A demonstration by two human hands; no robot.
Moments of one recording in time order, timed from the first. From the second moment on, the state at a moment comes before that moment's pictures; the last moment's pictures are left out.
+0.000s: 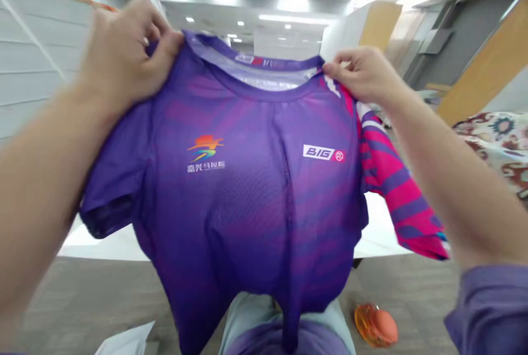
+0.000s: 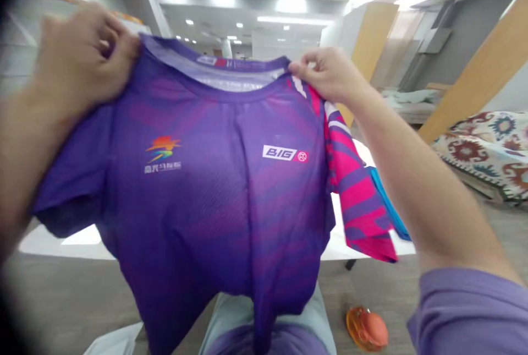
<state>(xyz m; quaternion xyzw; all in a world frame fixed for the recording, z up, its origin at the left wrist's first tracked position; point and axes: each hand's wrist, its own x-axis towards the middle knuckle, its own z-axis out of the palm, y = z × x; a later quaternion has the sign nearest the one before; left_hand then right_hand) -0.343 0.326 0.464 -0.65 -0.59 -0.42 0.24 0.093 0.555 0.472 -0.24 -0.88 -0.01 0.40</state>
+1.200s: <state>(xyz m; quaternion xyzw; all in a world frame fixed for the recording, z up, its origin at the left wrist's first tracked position) -0.360 0.316 -0.005 -0.61 -0.77 -0.17 0.02 0.098 0.719 0.070 -0.52 -0.85 0.05 0.09</state>
